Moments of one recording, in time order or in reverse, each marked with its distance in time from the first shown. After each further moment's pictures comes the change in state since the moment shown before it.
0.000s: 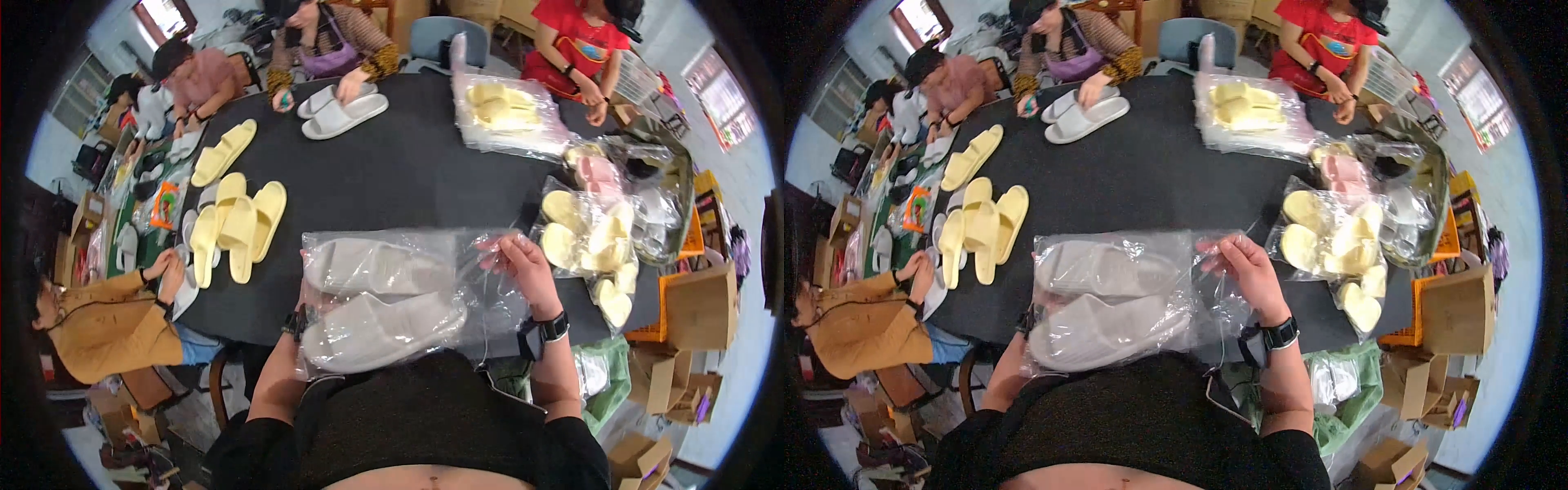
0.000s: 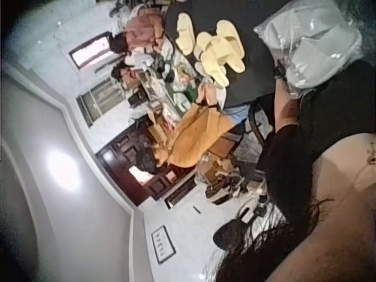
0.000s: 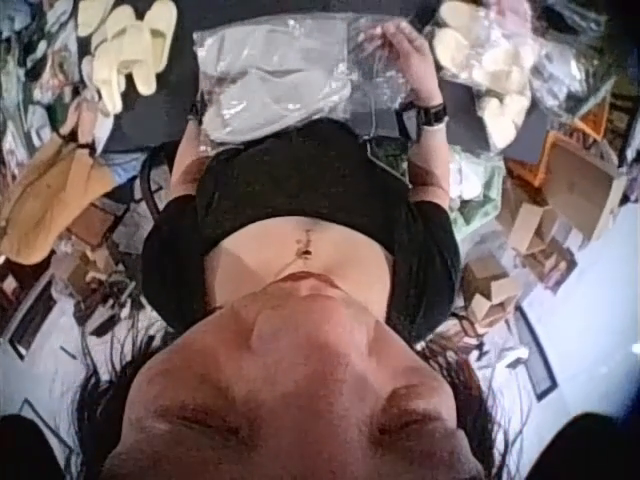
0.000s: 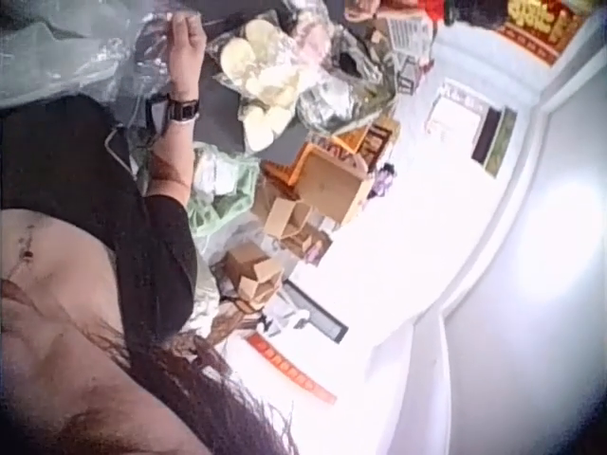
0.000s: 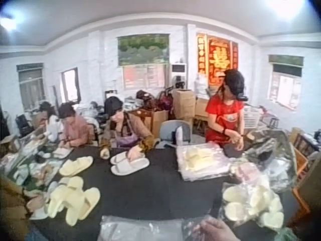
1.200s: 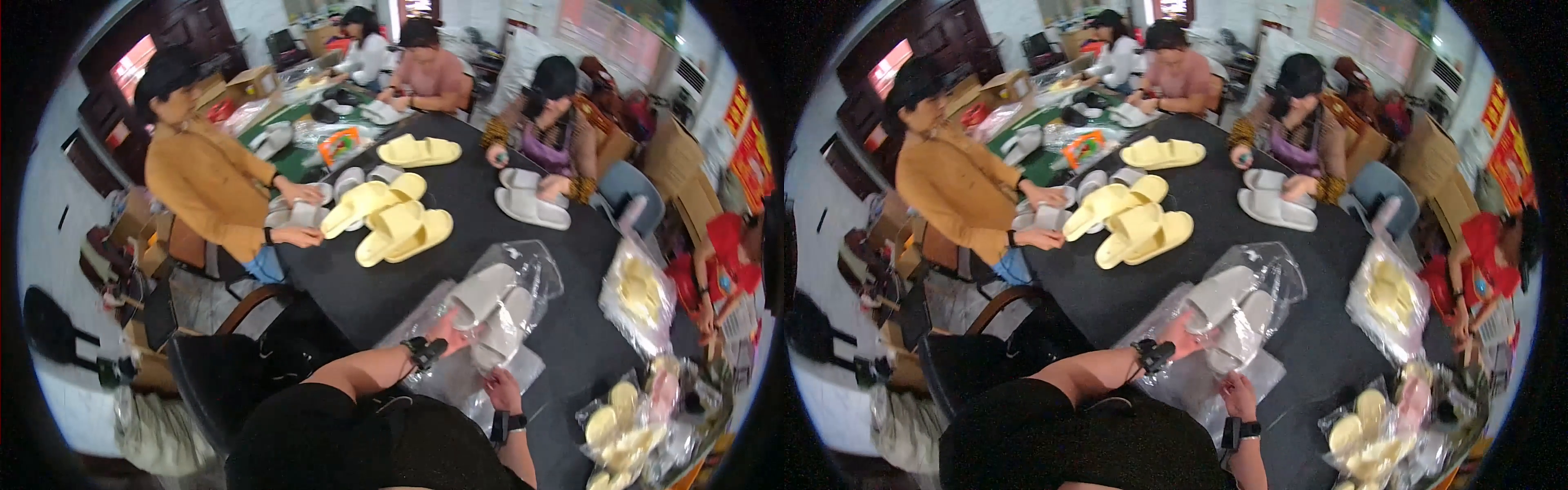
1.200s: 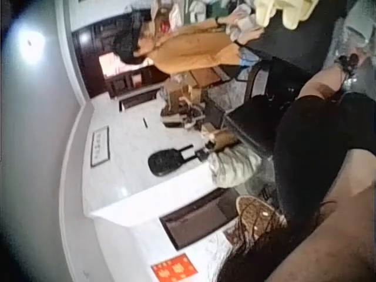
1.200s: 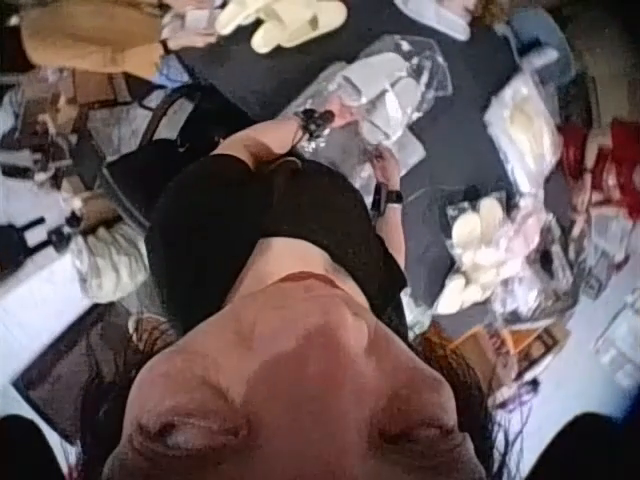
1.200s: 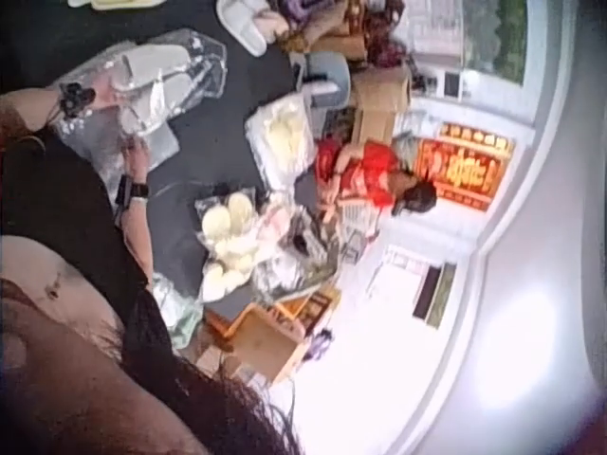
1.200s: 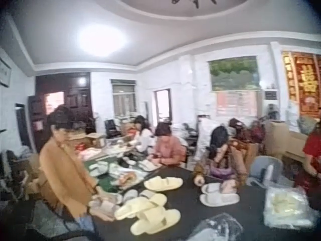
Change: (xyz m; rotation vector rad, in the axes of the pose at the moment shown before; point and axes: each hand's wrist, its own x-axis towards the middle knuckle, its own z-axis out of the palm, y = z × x) left_hand 0.058 -0.044 -0.035 -0.465 0.155 0.257; right_hand 0.076 0.250 0.041 0.310 -0.100 0.605
